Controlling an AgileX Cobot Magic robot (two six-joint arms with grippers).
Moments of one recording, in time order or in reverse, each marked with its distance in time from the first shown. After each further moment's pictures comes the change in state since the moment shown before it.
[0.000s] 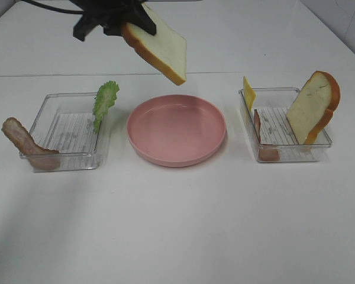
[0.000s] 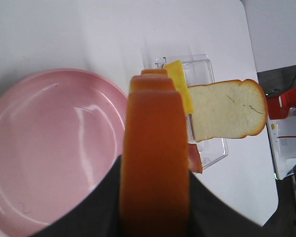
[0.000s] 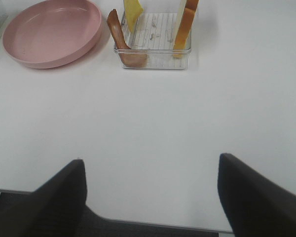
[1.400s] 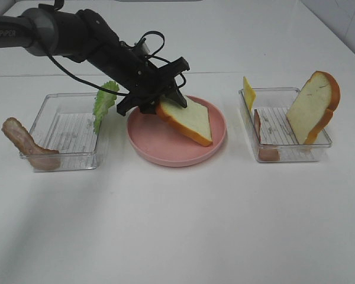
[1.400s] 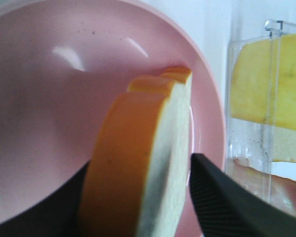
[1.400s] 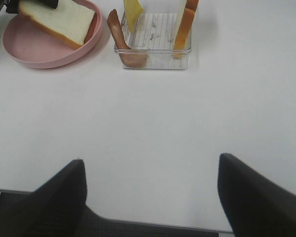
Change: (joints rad) left arm -0.095 0.305 0.000 -0.034 -0.165 -0.075; right arm 0.000 0.000 0.000 0.000 0.000 0.000
